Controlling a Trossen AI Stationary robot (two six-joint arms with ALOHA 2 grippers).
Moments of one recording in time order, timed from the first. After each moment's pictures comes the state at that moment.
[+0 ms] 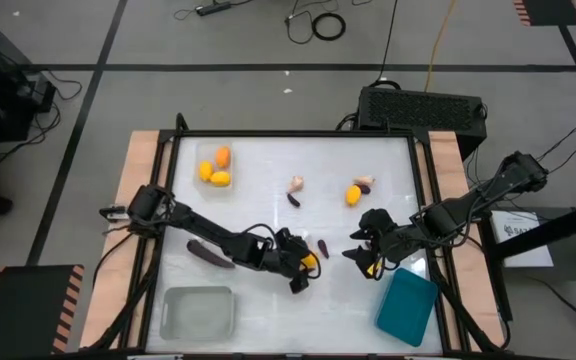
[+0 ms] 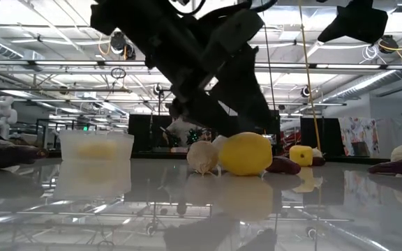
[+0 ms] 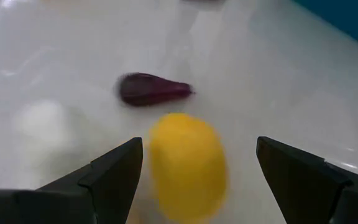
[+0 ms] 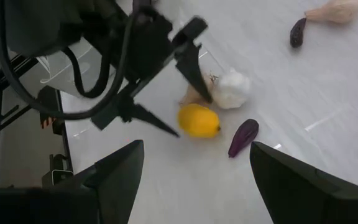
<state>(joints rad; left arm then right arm) -0.32 2.01 1.25 -0.02 -0.33 -0.54 0.50 1.16 0.97 -0.61 0.39 1.00</state>
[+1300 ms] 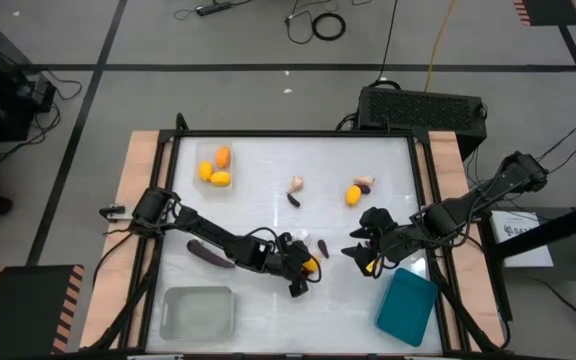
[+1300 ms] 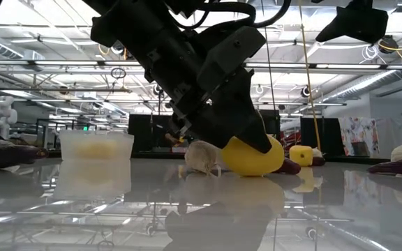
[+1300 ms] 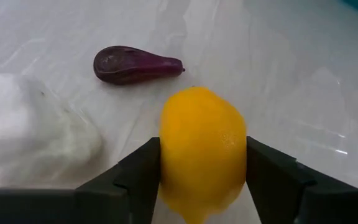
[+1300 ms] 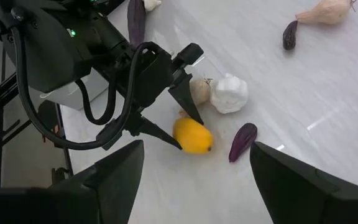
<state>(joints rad) -0.32 2.05 1.25 0.00 -0.29 -0.54 0.50 1.16 0.97 -0.61 0.42 1.05</state>
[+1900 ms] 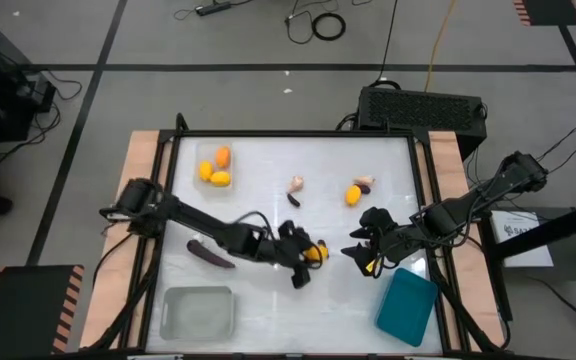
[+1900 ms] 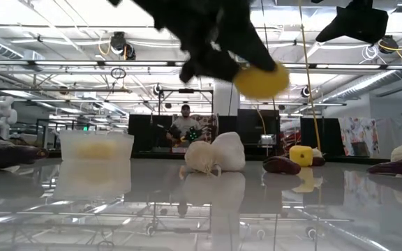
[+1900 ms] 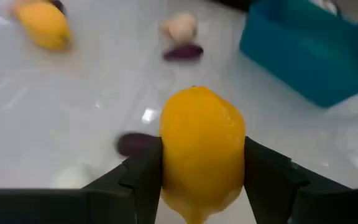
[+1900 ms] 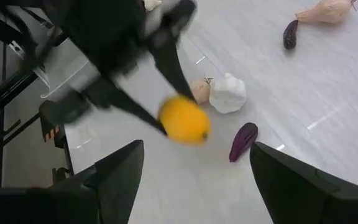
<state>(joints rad) -0.28 1.88 1.29 -0.04 -0.29 -0.48 0.50 1.16 0.97 -0.61 0.42 1.05</state>
